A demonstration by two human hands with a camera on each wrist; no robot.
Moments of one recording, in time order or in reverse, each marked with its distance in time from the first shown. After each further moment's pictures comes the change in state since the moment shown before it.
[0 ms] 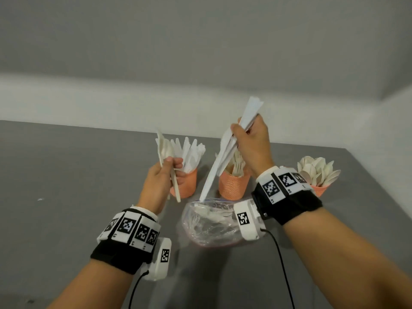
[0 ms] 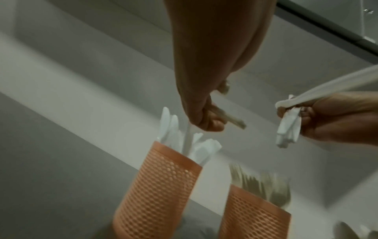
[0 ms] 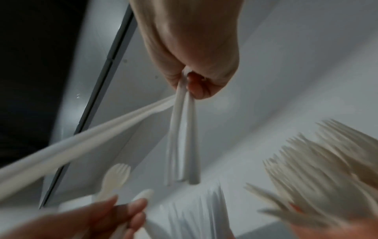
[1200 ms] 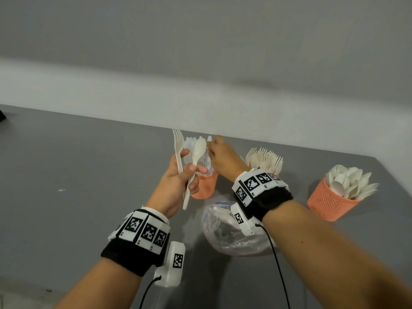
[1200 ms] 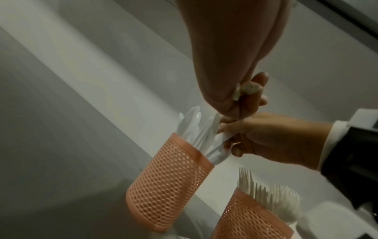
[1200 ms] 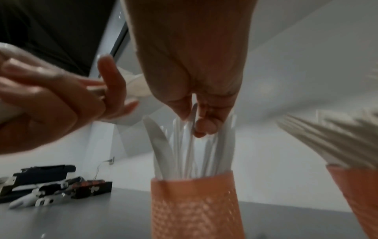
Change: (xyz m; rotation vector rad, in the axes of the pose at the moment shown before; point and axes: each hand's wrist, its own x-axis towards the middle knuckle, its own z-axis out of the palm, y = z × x) left_hand 0.005 -0.001 -0.025 -0.341 -0.229 -0.045; right_hand 0.004 0.048 0.096 -0.723 -0.626 -0.183
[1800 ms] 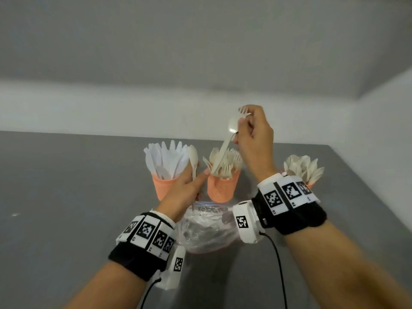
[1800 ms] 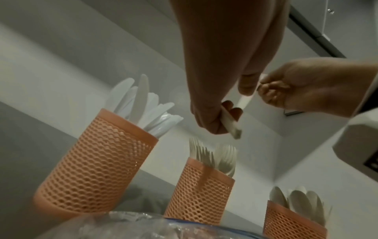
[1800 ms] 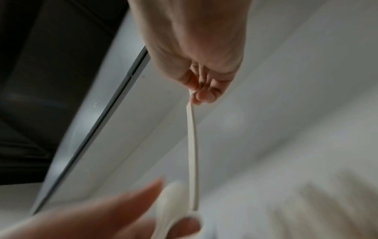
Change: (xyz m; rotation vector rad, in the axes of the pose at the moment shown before) left_hand 0.004 -0.033 0.075 0.464 -0.134 -0.073; right_hand -0.075 0.026 -0.102 0.466 0.802 0.026
